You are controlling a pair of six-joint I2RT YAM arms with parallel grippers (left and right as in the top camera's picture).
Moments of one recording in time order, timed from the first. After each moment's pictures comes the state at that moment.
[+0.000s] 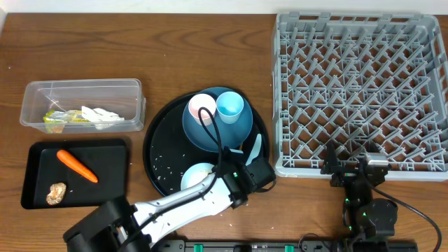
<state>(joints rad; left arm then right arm) -1.05 1.58 0.90 -0.84 -0.23 -0.91 0.03 0.01 0.01 -0.07 0.04 0.08</state>
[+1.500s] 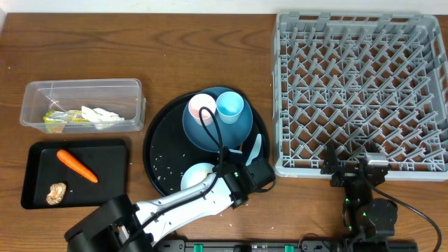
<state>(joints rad) -1.05 1.59 0.89 -0.85 -0.24 -0.91 0.03 0.01 0.01 -0.07 0.04 0.08</state>
